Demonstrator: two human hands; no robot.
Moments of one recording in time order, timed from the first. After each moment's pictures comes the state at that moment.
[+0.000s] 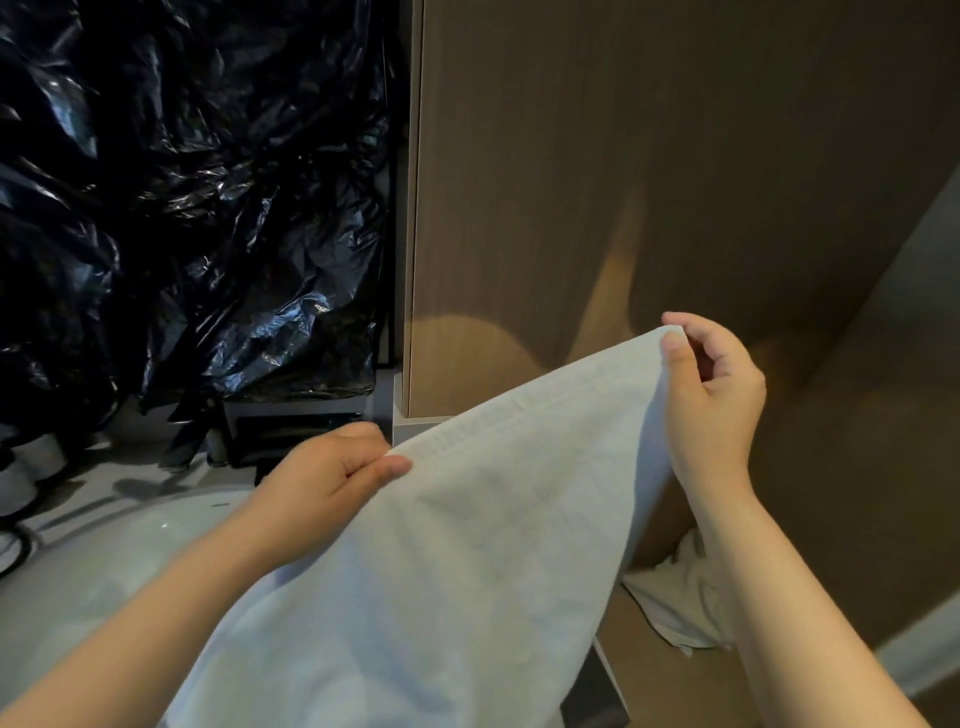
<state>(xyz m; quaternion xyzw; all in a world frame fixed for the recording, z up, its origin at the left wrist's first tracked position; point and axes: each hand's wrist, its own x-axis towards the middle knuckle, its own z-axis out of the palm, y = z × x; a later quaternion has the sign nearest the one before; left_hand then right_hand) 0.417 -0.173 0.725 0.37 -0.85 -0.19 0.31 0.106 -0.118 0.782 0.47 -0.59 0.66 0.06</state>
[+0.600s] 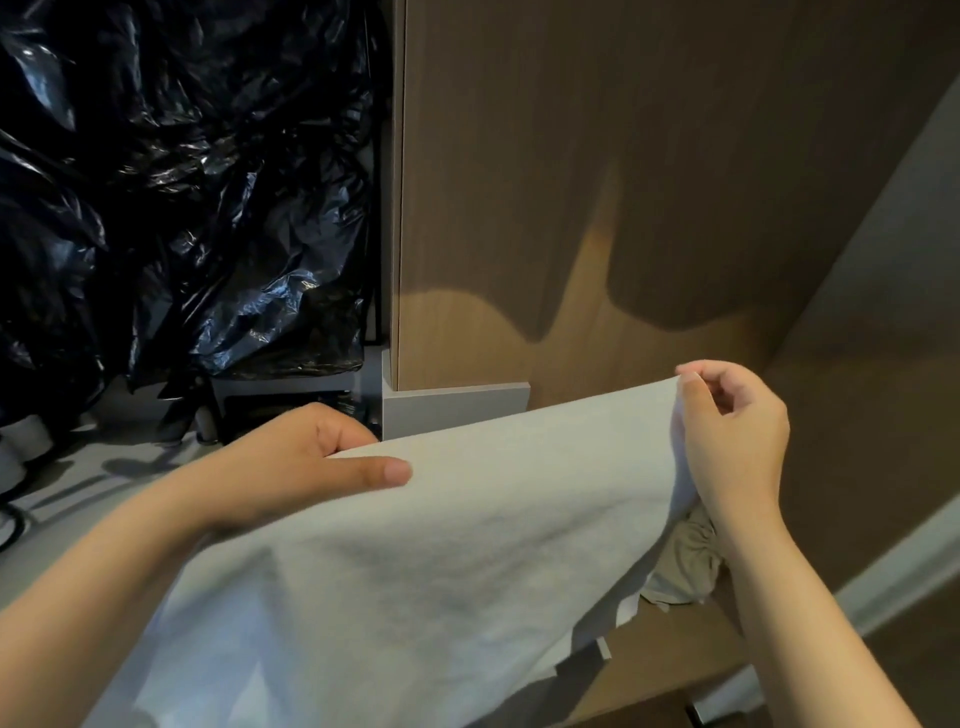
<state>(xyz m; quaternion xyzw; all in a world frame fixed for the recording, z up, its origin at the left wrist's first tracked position) 0.439 -0.136 0.760 0.35 -0.81 -0.43 0.20 0.100 -0.054 0.756 0.41 -0.68 0.61 0.03</state>
